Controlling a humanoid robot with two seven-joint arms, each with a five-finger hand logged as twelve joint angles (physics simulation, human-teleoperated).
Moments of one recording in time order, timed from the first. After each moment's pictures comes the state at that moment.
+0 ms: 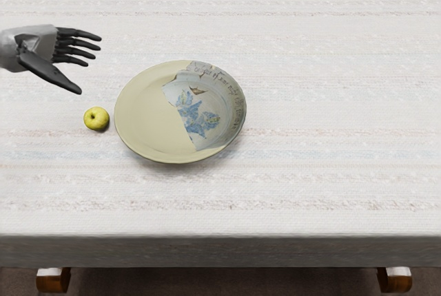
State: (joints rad) left arm -0.98 0.84 -0.58 -1.02 0.53 -0.61 0.15; right arm -0.02 0.00 0.11 0.06 -0.06 0.03 0.09
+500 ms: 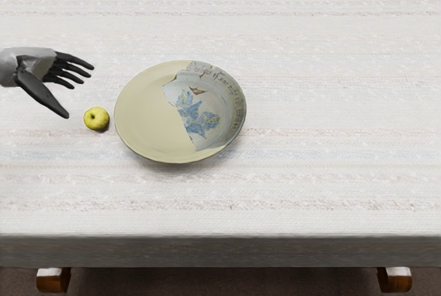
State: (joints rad) left arm -1.07 0.88 -0.40 -1.04 0.64 -0.61 0.19; right arm -0.03 0.00 0.11 0.05 -0.06 0.03 0.09
